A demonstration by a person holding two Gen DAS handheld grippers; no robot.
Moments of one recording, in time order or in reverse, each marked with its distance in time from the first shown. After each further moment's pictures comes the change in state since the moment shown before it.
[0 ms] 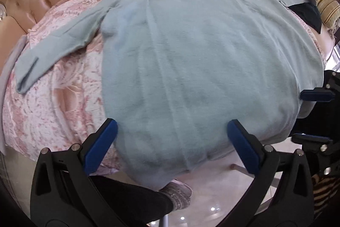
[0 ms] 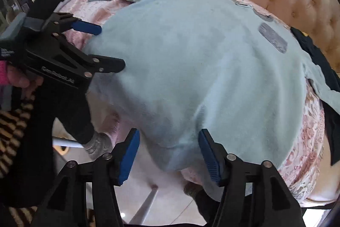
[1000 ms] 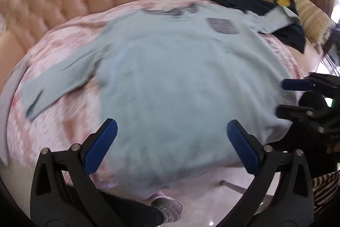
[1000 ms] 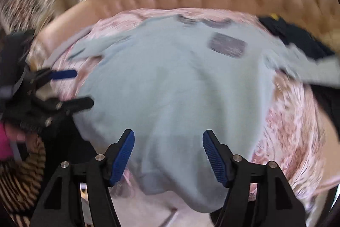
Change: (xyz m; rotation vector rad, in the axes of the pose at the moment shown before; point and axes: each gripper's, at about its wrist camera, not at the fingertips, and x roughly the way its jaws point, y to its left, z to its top) left arm -0.028 -0.043 0.044 0.045 -0.114 -0.088; right arm -0.034 -0.099 -0.003 0.310 -0.178 0.098
